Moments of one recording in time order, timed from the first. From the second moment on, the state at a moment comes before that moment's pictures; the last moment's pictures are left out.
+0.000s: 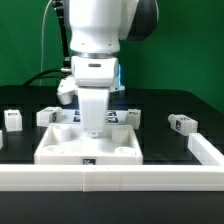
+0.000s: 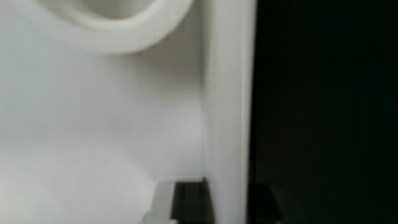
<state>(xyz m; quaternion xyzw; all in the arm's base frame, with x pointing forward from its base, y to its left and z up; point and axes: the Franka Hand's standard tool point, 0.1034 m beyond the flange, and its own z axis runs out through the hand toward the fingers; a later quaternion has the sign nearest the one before) 0.457 -0.018 0.010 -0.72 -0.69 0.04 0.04</state>
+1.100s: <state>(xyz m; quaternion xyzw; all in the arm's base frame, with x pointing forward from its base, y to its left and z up) 0.487 0.076 0.009 -0.74 -0.68 0.02 0.04</state>
